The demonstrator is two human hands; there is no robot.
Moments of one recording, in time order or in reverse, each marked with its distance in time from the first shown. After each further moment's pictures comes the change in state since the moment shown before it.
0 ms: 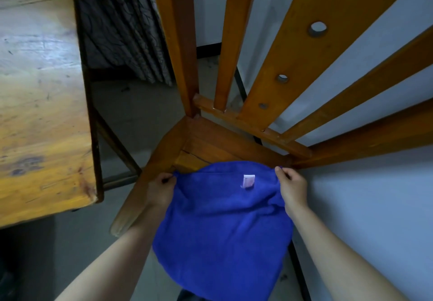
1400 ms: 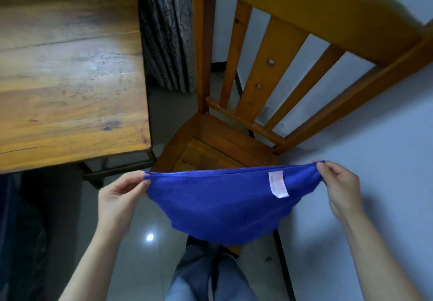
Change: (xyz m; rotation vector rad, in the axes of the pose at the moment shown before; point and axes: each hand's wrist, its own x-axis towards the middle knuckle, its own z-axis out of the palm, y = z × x) left_hand -0.203 -0.008 -0.145 -0.593 0.107 0.475; right_hand -0.127 -0.069 -0.163 0.229 -0.040 -0.266
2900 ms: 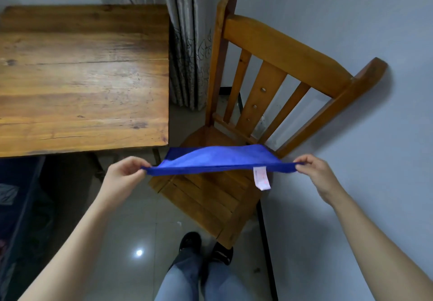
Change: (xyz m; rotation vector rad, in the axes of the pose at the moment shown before) left_hand -0.037 0.069 -0.050 0.304 -0.128 0.105; right_hand -0.041 -0.109 -0.018 -0.356 -0.368 -0.043
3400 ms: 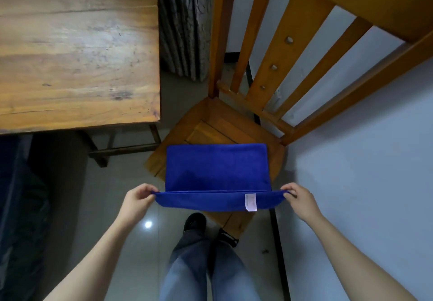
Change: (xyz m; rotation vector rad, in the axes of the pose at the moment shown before) left_hand 0.000 -0.164 0.067 0.121 -0.075 -0.378; right_hand 0.027 0.166 0.099 -0.323 -0.095 0.223
